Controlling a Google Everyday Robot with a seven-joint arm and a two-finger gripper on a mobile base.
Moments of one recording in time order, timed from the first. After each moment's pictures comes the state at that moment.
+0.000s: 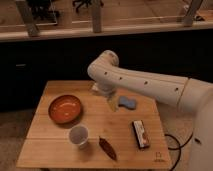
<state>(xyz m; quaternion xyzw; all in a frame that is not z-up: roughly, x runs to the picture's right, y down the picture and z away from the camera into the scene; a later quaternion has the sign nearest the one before) 0.021 0.068 0.744 -0.29 -0.04 -0.26 0.92</state>
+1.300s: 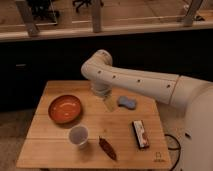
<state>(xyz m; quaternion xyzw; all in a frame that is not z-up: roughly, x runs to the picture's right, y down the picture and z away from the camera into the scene) 0.001 0.070 0.744 -0.31 -0.05 -0.30 0.90</state>
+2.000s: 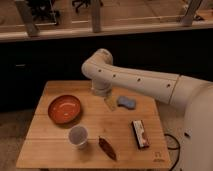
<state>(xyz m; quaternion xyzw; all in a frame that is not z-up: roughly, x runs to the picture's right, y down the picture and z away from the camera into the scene) 0.005 0.068 0.743 -0.31 -0.06 -0.32 0.89</state>
